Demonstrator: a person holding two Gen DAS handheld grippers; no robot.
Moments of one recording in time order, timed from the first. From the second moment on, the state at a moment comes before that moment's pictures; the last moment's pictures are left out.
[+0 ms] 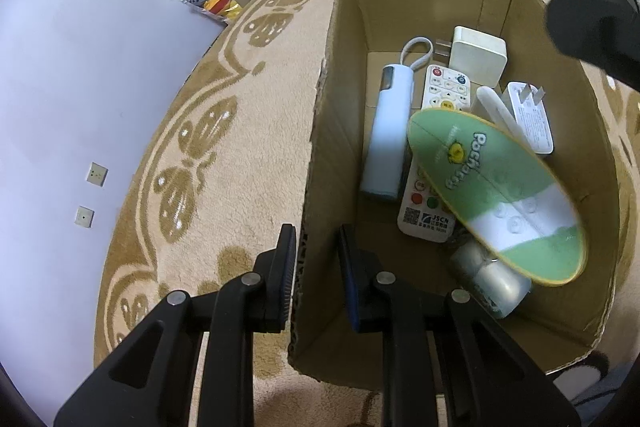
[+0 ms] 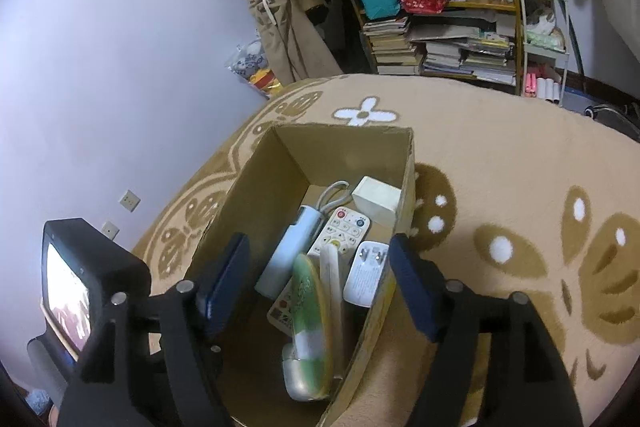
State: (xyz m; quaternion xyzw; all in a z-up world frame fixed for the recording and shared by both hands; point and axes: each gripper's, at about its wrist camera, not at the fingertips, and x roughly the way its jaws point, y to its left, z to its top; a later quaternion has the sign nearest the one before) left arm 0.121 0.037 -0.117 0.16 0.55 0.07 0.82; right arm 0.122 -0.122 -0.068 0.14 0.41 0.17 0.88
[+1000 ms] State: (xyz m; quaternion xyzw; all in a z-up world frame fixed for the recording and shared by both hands) left arm 0.053 0.023 -0.024 0.17 0.41 0.03 0.89; right arm 0.030 -0.189 -0.021 0.07 0.39 0.03 0.92
